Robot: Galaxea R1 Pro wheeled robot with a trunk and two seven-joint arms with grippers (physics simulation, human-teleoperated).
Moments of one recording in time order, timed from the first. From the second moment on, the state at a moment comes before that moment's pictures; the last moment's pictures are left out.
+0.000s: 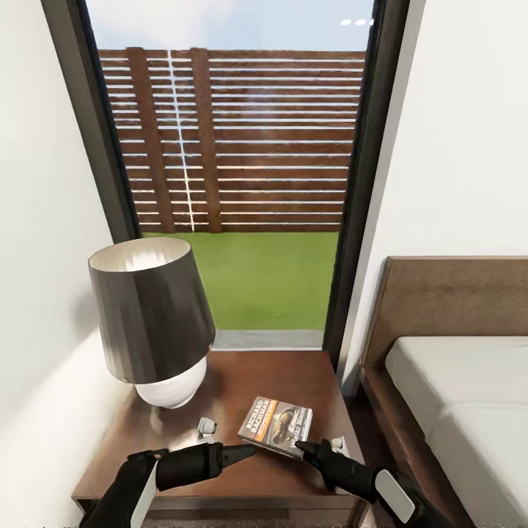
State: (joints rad) left arm -0.36 -0.06 0.13 -0.86 0.06 0.61 -1.42; right arm -0.47 -0.05 0.06 -0.44 -0.85 0.68 0.66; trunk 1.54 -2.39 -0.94
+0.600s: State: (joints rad) left arm -0.36 -0.06 0.13 -0.86 0.06 0.61 -1.42; right arm -0.47 -0.05 0.06 -0.44 -0.85 0.68 0.66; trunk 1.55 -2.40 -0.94
